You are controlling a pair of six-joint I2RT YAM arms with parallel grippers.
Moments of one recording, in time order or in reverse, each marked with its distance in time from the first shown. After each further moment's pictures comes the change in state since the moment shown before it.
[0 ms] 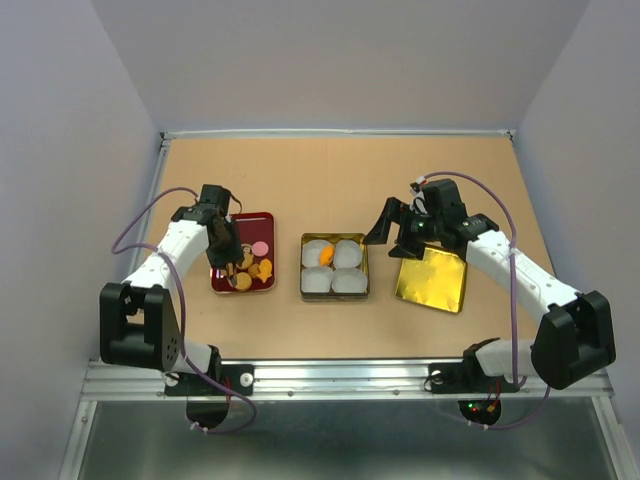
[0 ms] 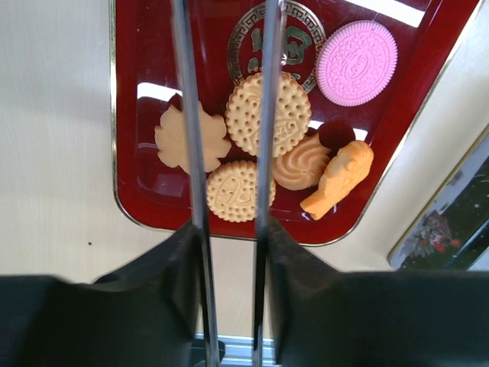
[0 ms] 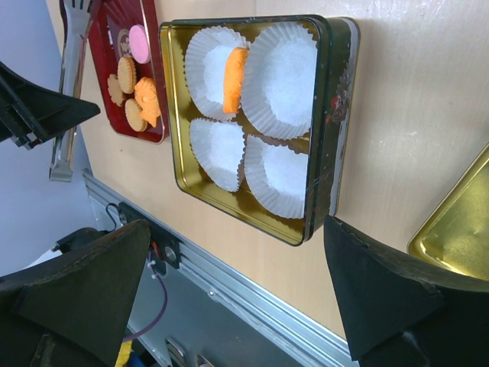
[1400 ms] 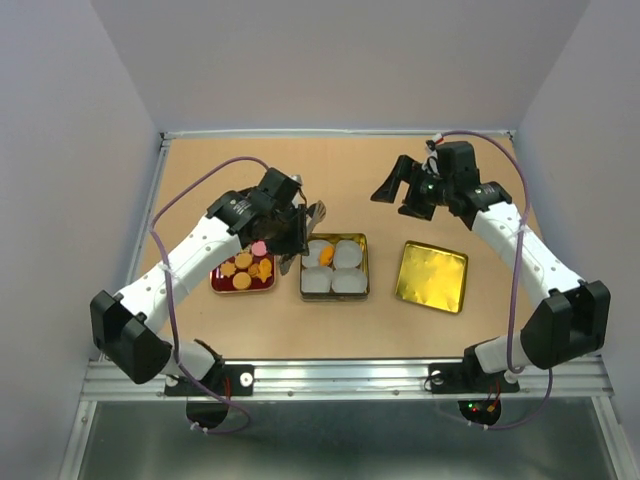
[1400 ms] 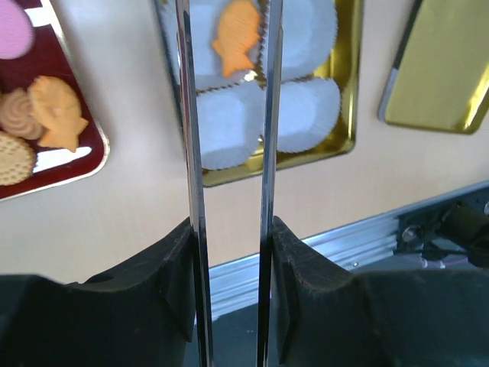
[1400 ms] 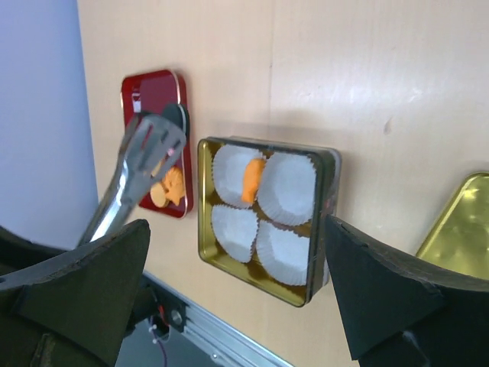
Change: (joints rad) left arm -0.510 -0.027 0.372 -0.176 0.081 -0.175; right arm -0.076 0.104 0.284 -0.055 0.075 -0.061
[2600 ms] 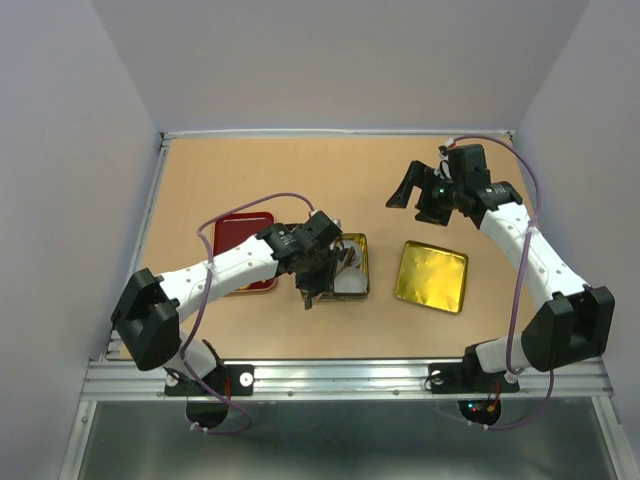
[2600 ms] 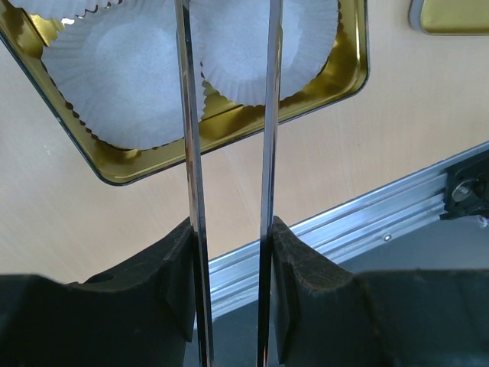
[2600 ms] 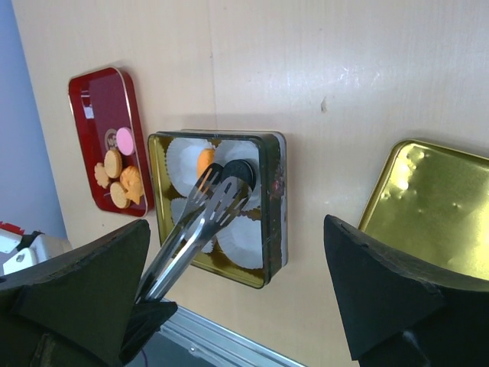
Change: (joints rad) left arm -0.258 0.090 -0.203 0.187 0.008 -0.060; right arm -0.082 -0.021 0.009 -0.130 0.056 -0.075
